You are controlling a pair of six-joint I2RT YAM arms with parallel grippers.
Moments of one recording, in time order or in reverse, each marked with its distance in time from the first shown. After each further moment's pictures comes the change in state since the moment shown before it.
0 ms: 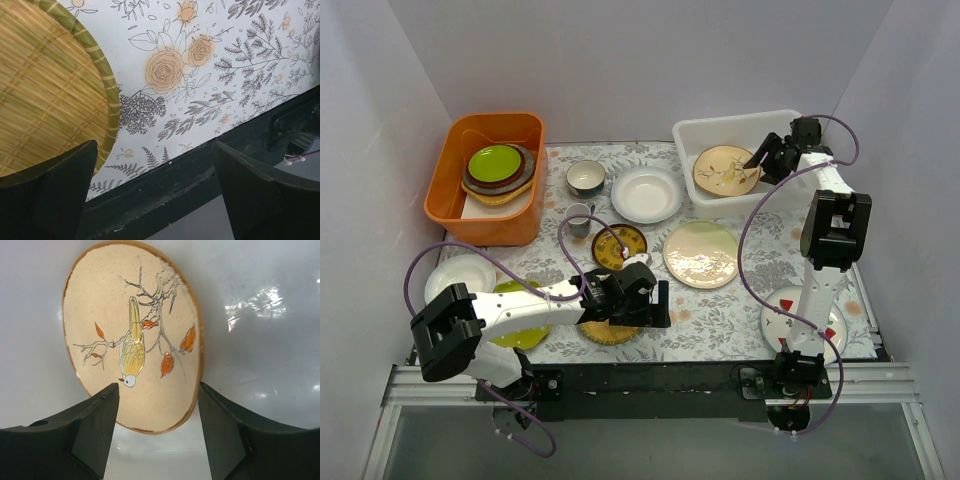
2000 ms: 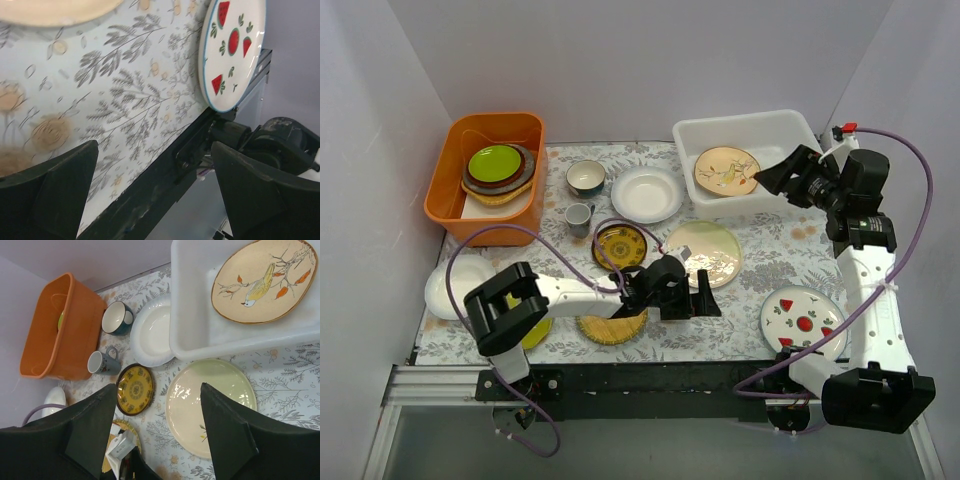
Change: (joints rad) left arm -0.017 0.292 0.080 0.517 0.187 -0.128; right arm -0.001 -1.138 -0.684 0.029 -0.181 -0.018
